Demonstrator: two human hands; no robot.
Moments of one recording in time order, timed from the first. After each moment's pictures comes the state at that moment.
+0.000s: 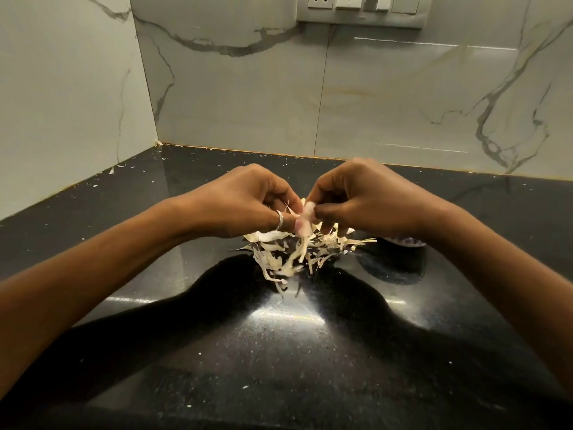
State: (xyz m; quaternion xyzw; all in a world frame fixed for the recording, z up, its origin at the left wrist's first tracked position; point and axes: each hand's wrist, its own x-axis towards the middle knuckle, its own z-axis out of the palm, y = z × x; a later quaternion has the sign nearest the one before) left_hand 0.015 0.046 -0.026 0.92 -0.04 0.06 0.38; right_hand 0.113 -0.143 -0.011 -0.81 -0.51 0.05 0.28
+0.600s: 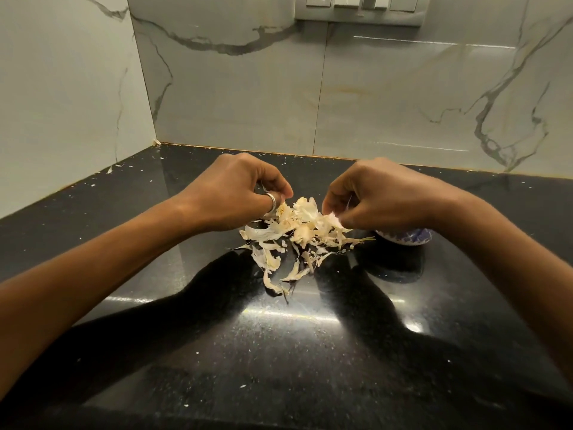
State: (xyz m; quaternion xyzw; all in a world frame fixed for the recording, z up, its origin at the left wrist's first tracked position) left_hand 0.016 0.053 -0.029 0.95 -0.01 0.21 0.24; right_hand 0.116 -0.154 0.001 -0.87 -0.48 -0.02 0.11
